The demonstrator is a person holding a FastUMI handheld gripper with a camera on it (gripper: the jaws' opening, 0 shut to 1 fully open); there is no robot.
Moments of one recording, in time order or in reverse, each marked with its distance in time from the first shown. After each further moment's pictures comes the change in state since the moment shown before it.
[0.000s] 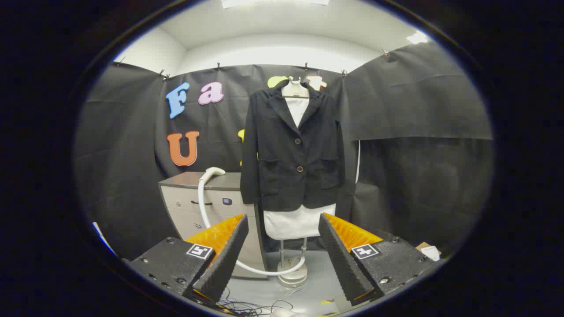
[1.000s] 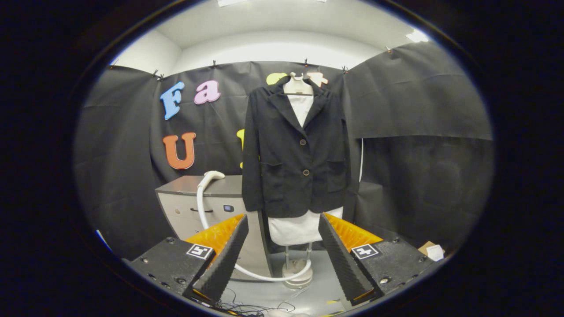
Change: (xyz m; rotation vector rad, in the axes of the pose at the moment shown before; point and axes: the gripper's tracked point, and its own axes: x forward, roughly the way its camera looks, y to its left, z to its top) arm 0.052 0.031 0.031 0.027 0.023 0.001
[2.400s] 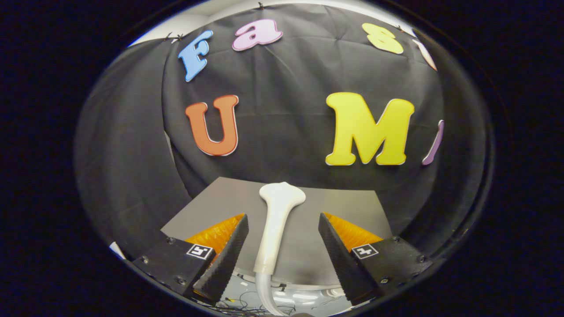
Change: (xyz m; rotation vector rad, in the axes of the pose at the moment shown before) arm 0.420 0.349 0.052 -0.133 0.346 0.301
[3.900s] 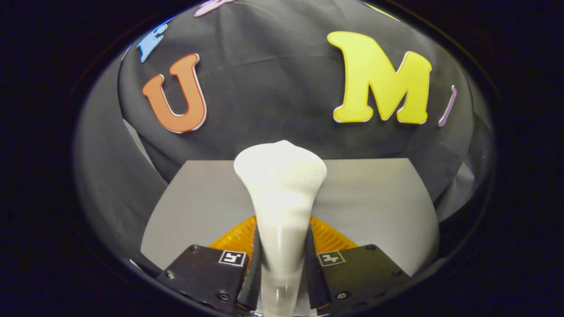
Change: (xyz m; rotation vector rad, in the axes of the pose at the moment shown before) arm 0.100 0.000 -0.017 0.143 0.214 -0.030
